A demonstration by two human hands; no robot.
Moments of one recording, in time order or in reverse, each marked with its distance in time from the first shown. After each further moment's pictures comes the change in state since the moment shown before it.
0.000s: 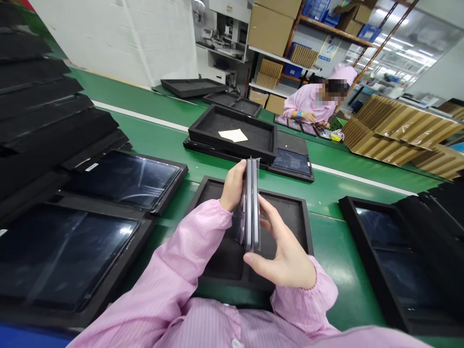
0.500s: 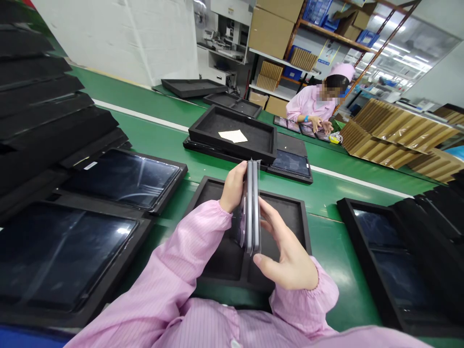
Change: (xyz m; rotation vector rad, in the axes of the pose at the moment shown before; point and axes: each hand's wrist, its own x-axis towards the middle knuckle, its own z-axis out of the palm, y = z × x) left_hand -0.002 0.005 0.002 -0.002 -0.006 0.012; right_hand -0.004 -0.001 -0.007 0.012 -0.066 0.001
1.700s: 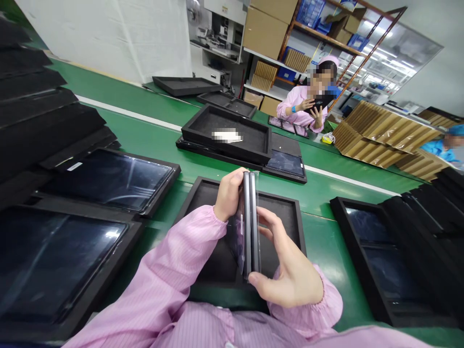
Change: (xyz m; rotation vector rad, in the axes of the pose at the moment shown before) left_hand -0.017 0.017 0.001 -0.016 -0.059 0.052; right_hand -0.011 -0.010 0.001 -0.086 -0.005 -0.026
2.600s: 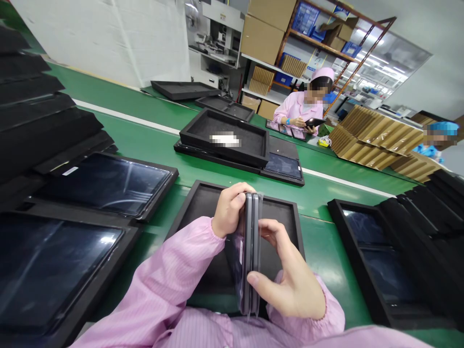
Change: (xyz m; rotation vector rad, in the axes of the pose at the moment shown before) left_hand -0.020 0.007 -0.002 0.017 -0.115 0.089; right_hand -0.005 -0.013 0.002 -0.064 0.134 0.066
